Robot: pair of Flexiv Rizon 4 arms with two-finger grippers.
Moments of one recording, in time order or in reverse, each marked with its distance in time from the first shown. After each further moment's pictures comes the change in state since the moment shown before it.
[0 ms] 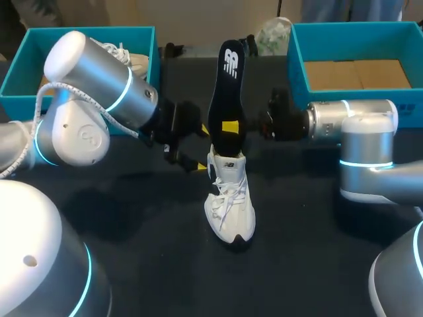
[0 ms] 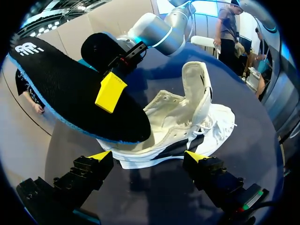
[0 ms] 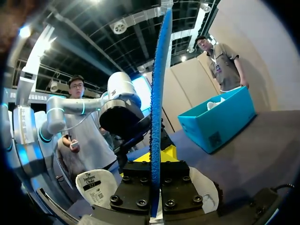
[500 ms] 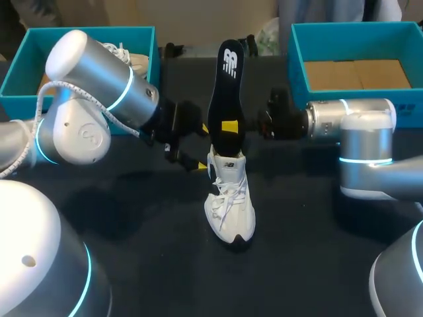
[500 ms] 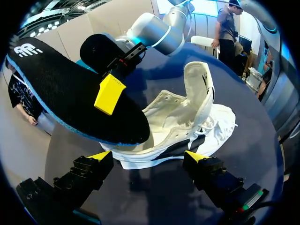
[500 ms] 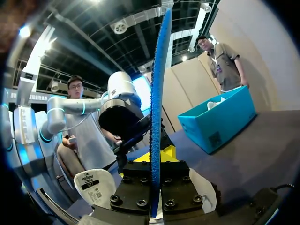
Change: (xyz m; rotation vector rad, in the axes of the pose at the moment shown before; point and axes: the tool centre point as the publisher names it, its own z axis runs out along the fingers) left arm -0.001 0.000 0.001 0.000 0.002 0.000; right arm -0.004 0.000 0.000 0.002 0.007 0.001
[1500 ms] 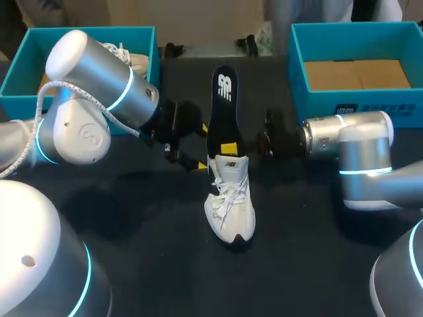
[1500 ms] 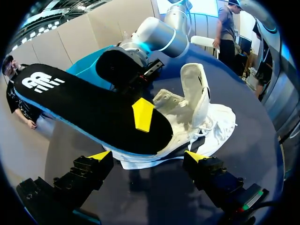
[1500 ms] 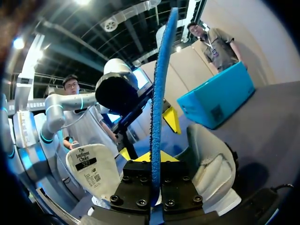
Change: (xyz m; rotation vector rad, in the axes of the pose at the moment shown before) left arm 0.000 0.000 0.000 0.000 0.000 0.000; right arm 0.008 -0.058 0.001 0.075 -0.004 0.112
